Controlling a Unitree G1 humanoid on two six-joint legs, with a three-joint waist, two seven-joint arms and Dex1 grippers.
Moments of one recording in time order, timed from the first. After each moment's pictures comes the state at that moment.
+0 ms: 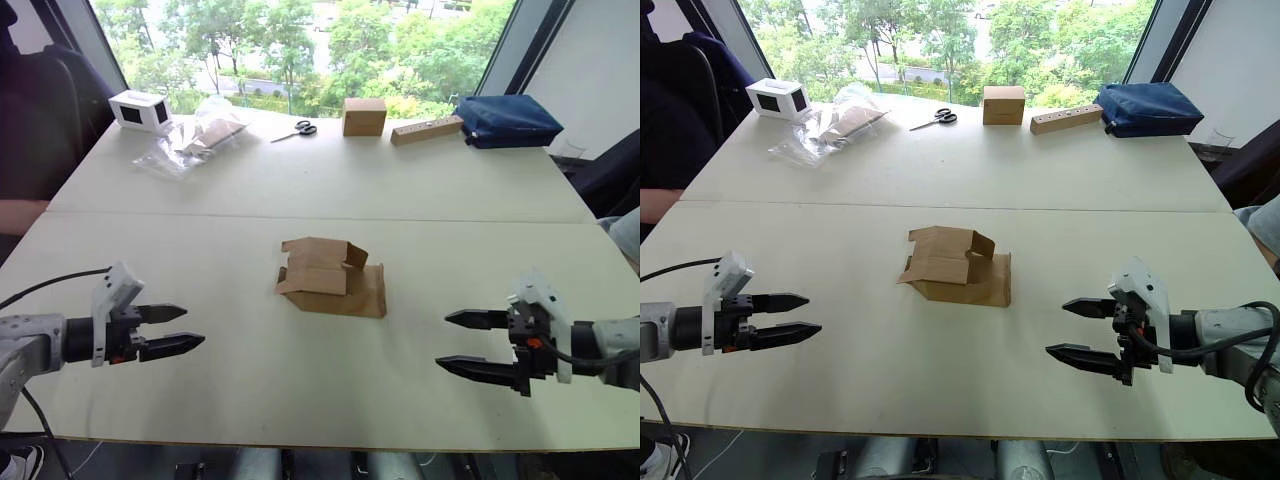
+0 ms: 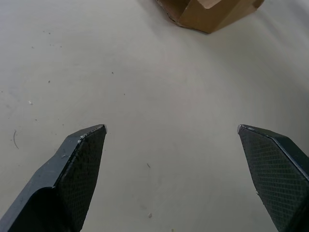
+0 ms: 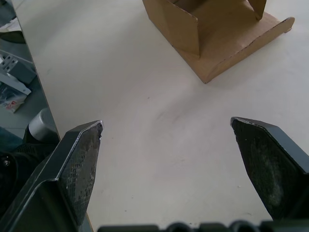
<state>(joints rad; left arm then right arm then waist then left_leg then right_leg) 0.04 1.00 0.31 -0.19 -0.67 0.79 -1.14 0.15 -1.03 -0.39 -0.56 0.80 0.87 1.03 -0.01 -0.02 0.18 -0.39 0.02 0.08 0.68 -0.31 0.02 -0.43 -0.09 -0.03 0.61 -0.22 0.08</state>
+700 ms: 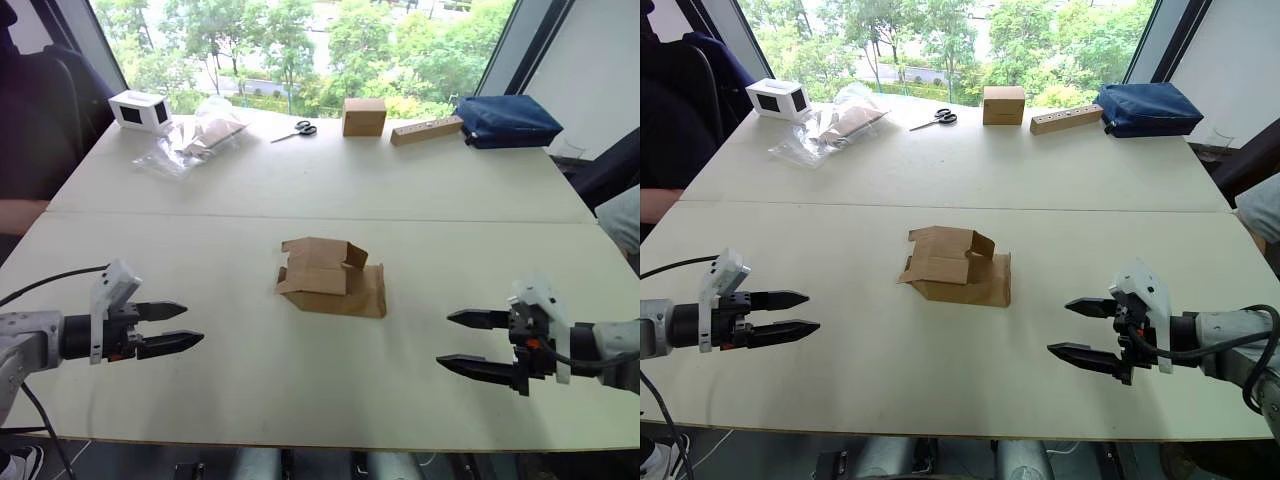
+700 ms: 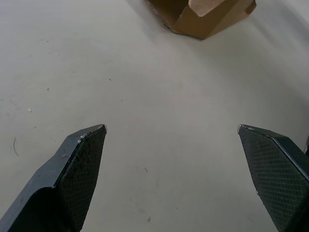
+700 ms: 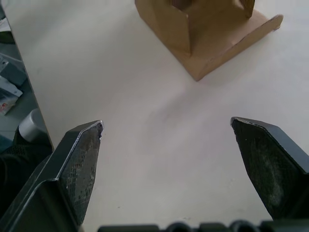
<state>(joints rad) 0.02 1.00 0.31 -0.17 -0.67 0.78 -1.17 0.14 -1.00 -0.38 -0.53 0.78 0.82 1.02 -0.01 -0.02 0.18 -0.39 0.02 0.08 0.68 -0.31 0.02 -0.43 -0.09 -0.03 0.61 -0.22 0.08</state>
